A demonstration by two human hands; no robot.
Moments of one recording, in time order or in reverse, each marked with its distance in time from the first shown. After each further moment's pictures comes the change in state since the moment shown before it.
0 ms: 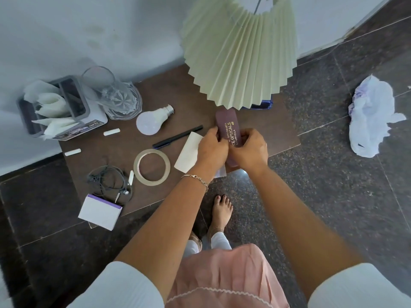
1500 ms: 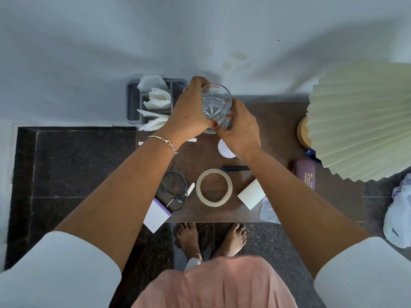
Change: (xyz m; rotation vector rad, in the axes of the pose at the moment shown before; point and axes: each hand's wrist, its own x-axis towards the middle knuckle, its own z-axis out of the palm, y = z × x) left_hand 0.047 0.010 -0.265 0.321 0.330 0.402; right_hand 0.010 -0.192 0.137 -0.163 -0.226 -0.658
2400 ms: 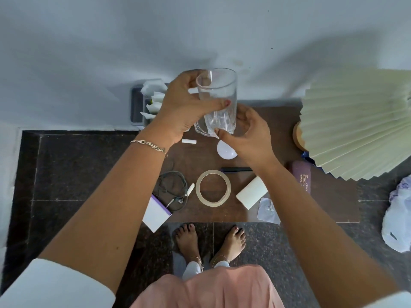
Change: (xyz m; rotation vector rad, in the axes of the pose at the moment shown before) left_hand -0.023 0.031 -0.030 -0.652 0.127 -0.158; right_hand -0.035 -0.017 -0.035 0.377 0.050 0.009
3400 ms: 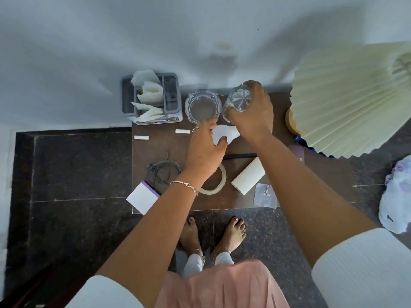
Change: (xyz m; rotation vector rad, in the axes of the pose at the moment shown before) left_hand -0.063 -0.083 0.064 0.353 -0.012 -0.022; right_hand 0.023 0.018 -0.012 -0.376 0.183 0.053
